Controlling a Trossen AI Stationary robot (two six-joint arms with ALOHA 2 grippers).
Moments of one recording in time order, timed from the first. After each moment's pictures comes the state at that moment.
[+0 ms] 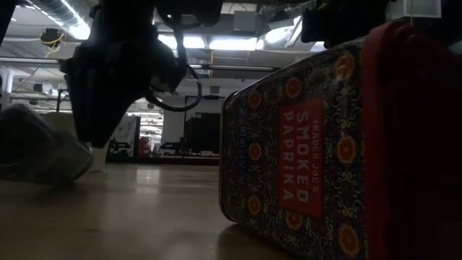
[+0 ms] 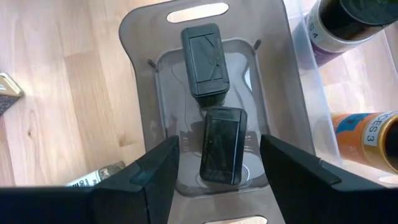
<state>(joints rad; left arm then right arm) -0.31 1.95 1.42 -1.19 0.02 -1.19 0.04 1.38 1.07 -0.79 0.04 0.28</state>
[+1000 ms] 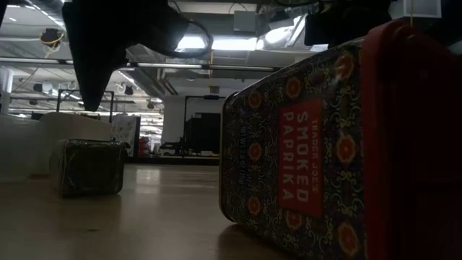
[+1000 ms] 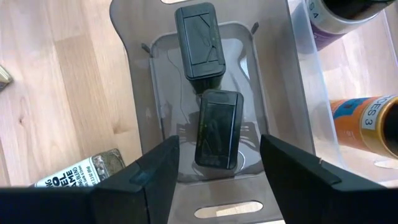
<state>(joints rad) -0.37 1.86 1.46 -1.19 0.00 -0.92 0.04 1.38 1.07 -0.83 0.04 0.28</state>
